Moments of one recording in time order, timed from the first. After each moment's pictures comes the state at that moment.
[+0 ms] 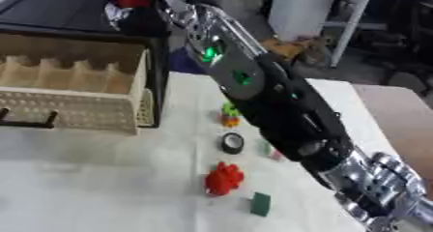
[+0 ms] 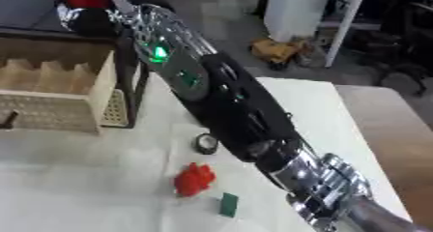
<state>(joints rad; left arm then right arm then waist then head) -0.50 0.24 -0.06 -1.99 0.00 -0.13 0.32 -1.17 -0.40 0.36 -1.43 0.61 0.41 0.12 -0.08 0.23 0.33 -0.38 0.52</state>
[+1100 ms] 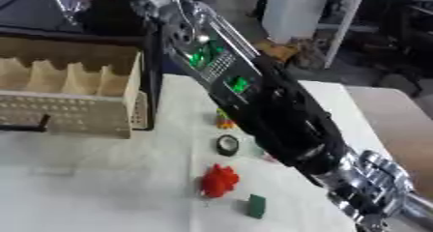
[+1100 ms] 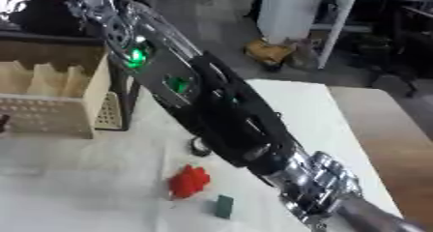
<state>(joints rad) -0.50 0.23 -0.06 -1.99 0.00 -0.13 0.33 -1.15 -0.41 0.40 -1.60 0.48 0.42 0.08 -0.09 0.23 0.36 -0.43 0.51</state>
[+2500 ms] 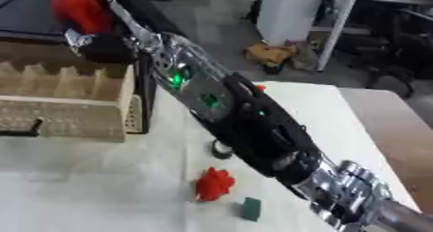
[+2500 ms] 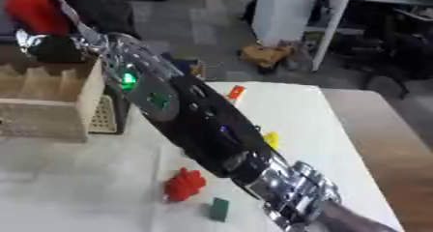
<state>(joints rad) -0.50 0.23 -0.05 -1.99 -0.01 -0.15 0.40 -1.11 -0.38 0.38 -1.41 0.55 0.35 0.10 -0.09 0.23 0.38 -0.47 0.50</state>
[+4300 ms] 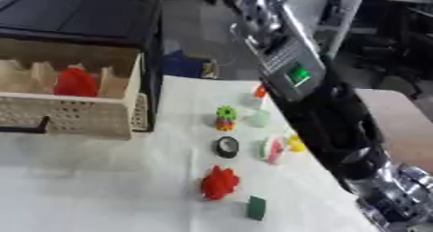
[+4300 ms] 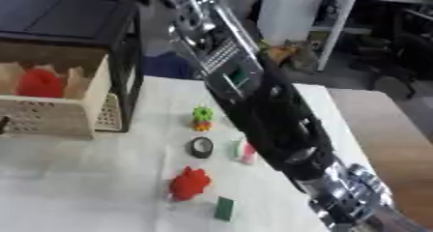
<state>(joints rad) -0.50 0.23 -0.04 -1.99 -0.01 -0.15 0.42 -1.00 -0.58 0.19 -1.86 0.19 0.46 -0.07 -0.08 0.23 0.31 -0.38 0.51</state>
